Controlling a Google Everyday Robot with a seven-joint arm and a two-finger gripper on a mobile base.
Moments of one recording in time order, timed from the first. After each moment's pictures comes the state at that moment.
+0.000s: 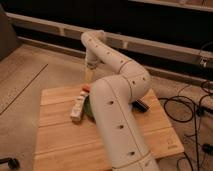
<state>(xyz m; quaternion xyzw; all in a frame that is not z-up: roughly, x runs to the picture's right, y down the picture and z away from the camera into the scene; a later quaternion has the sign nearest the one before) -0.063 -0.075 0.932 -0.35 0.03 0.18 0.92</state>
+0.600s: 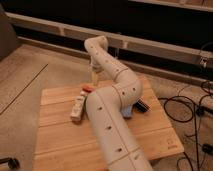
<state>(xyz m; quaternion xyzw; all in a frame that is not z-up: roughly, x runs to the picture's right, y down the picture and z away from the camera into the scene) -0.033 -0.063 0.968 -0.35 0.08 0.20 0.91</state>
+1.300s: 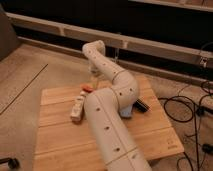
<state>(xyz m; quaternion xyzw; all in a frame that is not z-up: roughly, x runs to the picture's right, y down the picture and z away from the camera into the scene) -0.044 -0.039 0.995 -0.35 0.08 0.17 0.92</state>
